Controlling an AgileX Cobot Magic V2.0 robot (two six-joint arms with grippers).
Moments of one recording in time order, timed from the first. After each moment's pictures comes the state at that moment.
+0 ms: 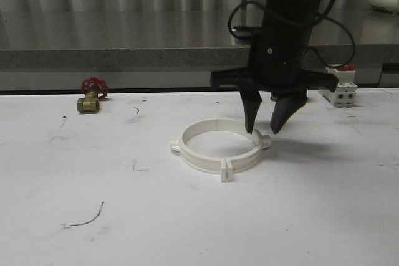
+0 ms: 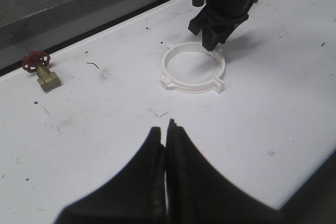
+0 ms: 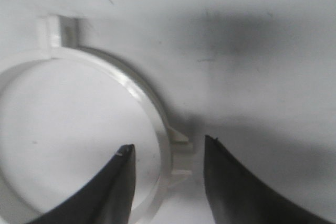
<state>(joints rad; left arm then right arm) -0.56 0.49 -0.59 -0.09 0.63 0.17 0.42 2.00 -1.51 -0.05 0.82 0.46</state>
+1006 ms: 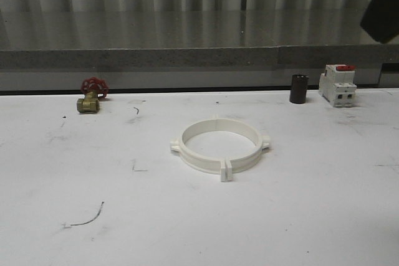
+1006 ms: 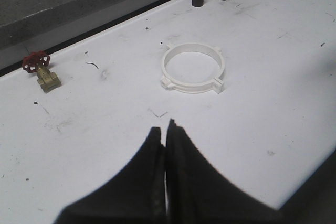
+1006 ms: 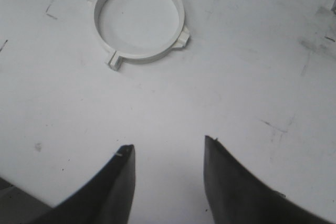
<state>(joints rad) -0.56 0.49 -0.59 -0.09 0.63 0.17 0.42 1.06 -0.91 0.04 0.81 -0.02</state>
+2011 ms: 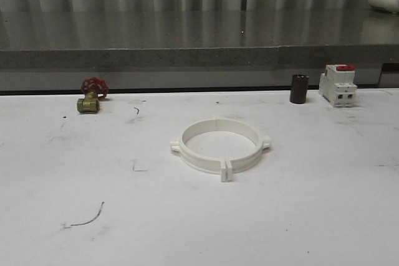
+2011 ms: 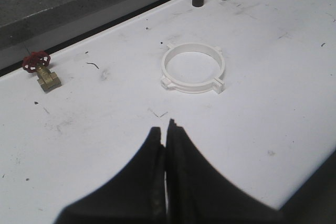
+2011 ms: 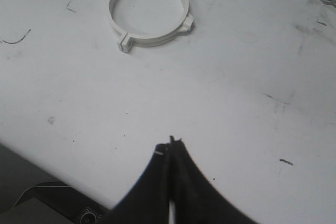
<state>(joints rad) -0.56 0.49 -0.59 -0.09 0.63 0.17 0.42 0.70 -0.63 0.06 0.74 -0.02</state>
